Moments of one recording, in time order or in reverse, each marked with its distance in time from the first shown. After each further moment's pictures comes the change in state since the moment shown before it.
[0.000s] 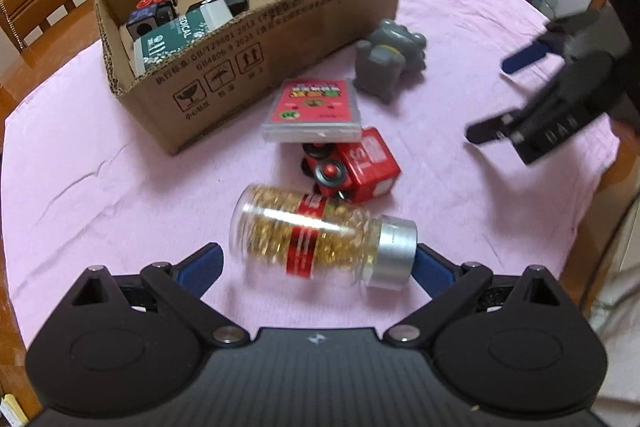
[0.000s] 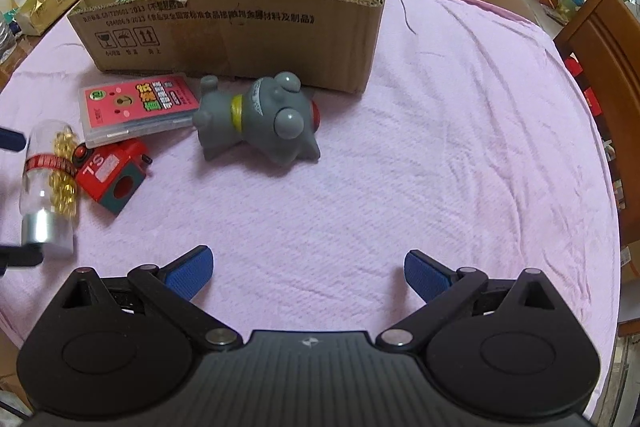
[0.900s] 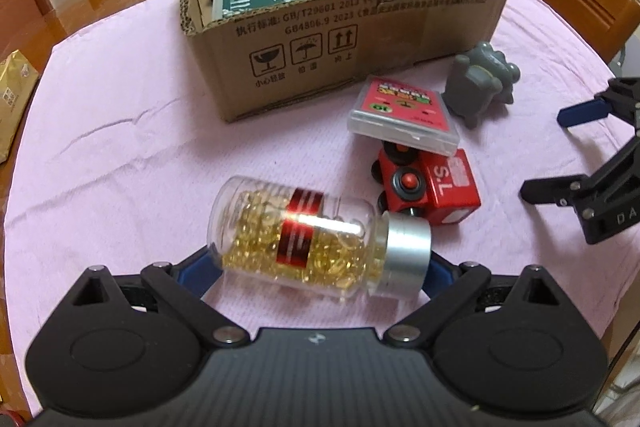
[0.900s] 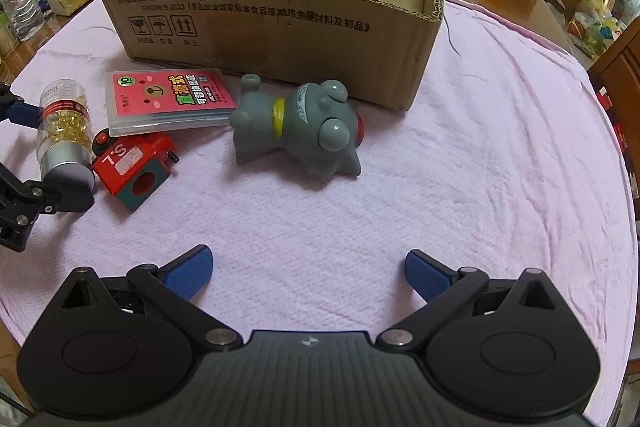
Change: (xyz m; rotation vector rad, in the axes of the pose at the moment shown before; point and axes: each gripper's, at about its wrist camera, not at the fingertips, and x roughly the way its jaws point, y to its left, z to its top) left arm 0.022 0.020 -0.010 -0.250 -0.041 0.093; right arm 0.008 0.013 0.001 -0.099 -0.045 0.055
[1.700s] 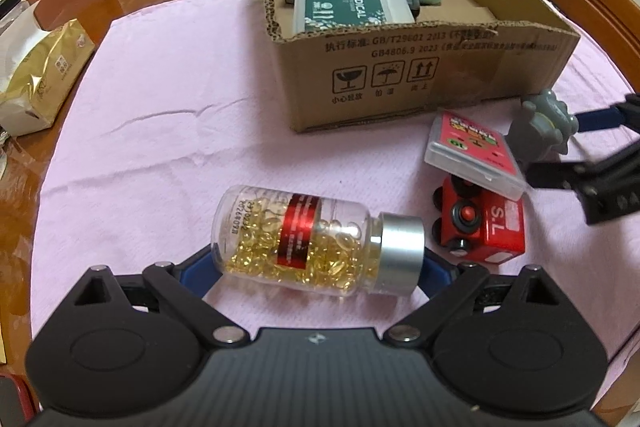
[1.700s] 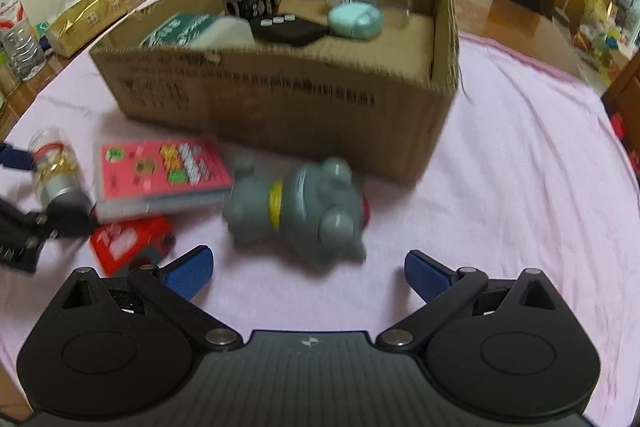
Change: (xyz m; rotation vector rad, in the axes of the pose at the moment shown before) left arm -0.005 0.021 0.008 -0.156 -0.014 0.107; right arm 0.014 -0.007 0.041 0.004 -0.096 0.033
